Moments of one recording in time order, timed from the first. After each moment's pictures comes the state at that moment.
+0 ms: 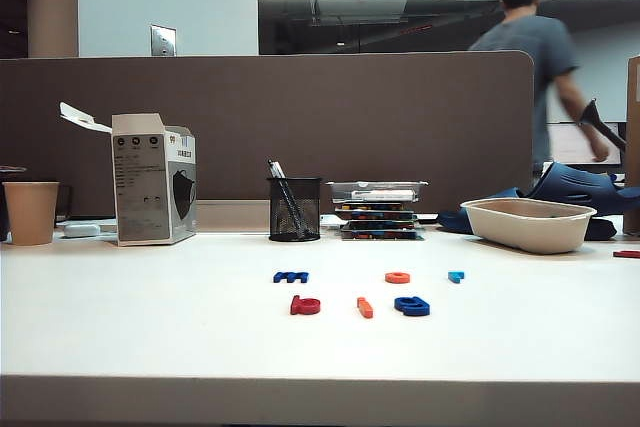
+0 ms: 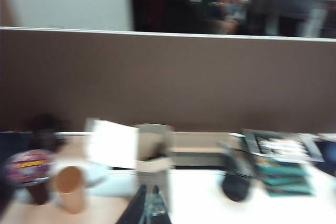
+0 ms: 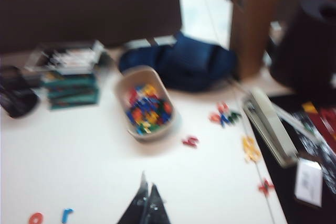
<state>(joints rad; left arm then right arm) -0.08 1.05 1.47 -0.48 0.00 -0.02 -0.36 0.84 1.21 -0.74 -0.32 0.02</state>
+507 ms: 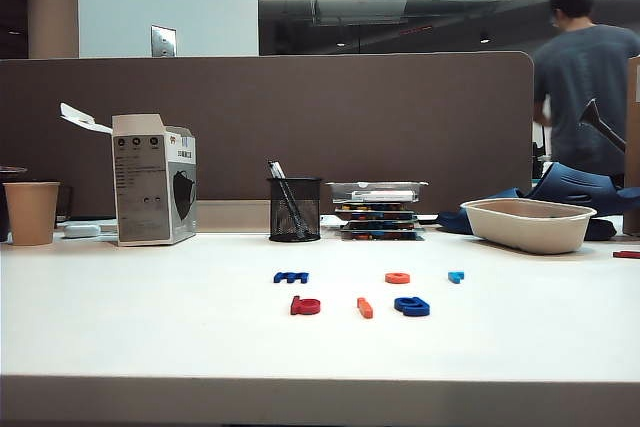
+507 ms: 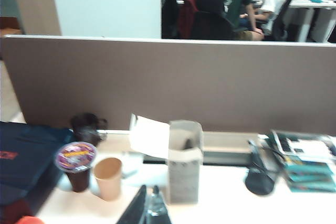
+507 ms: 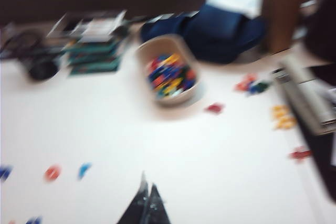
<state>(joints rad) 0.06 0.86 1.37 -0.54 0.08 0.02 -0.29 0.61 0.90 -0.66 -0.34 0.02</state>
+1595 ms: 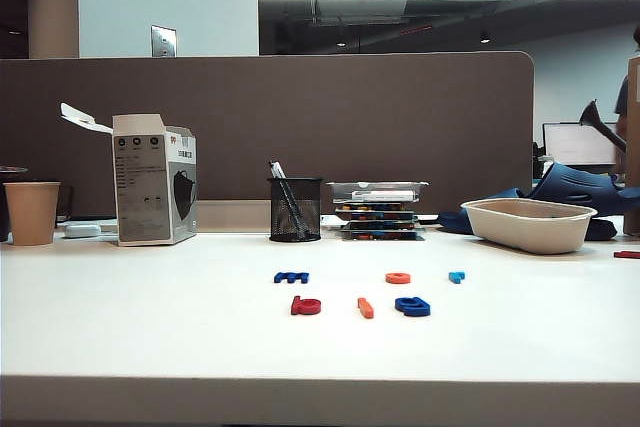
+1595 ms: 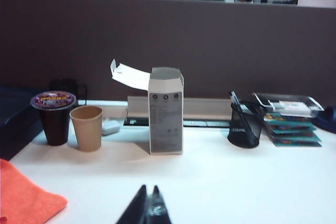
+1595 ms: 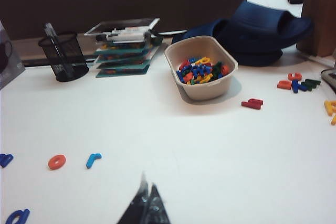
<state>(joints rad) 0.01 0.00 0.37 -0.25 0.07 -0.01 -0.19 0.06 0.19 -0.24 -0.34 0.12</state>
